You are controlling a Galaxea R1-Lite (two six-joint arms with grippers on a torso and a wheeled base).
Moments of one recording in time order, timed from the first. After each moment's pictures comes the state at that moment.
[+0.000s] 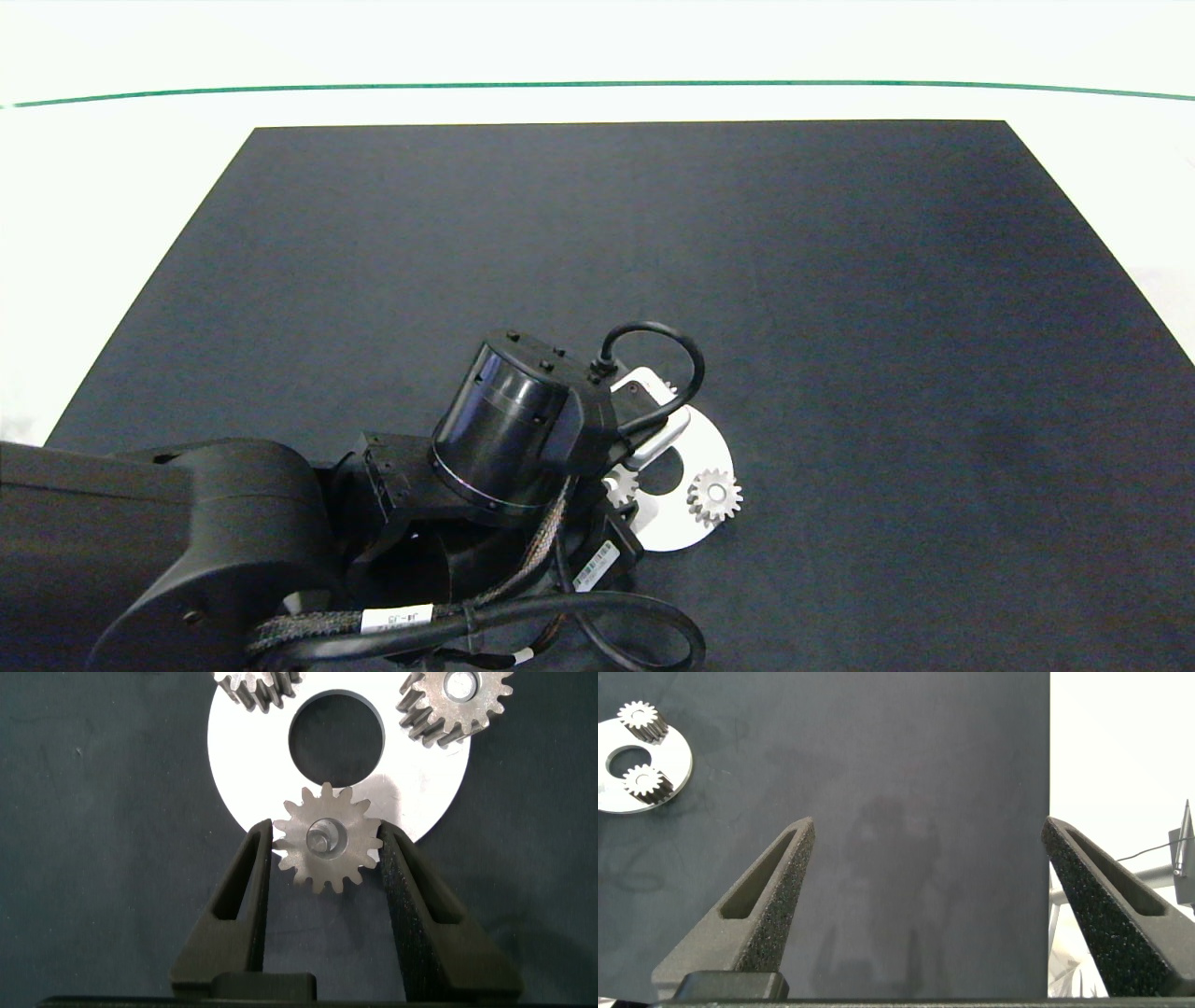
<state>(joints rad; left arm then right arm) -0.93 1.70 -0.99 -0.11 0.32 0.29 0.48 0.47 -0.90 0.50 -0.43 -0.24</state>
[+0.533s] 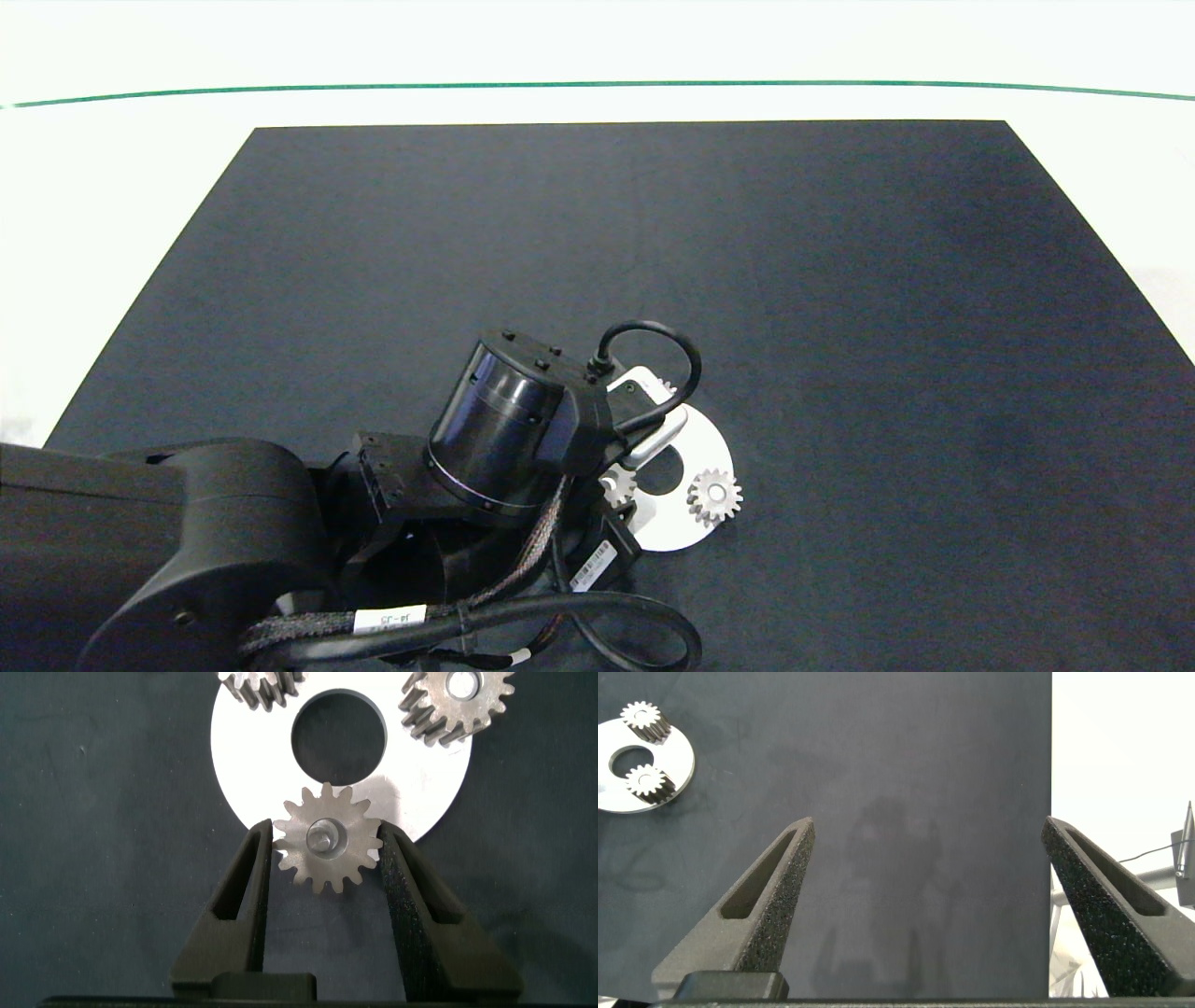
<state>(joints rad) -0.93 1.70 -0.99 -0.10 0.32 0.29 0.48 0.47 -0.90 0.50 -0.43 -0.24</state>
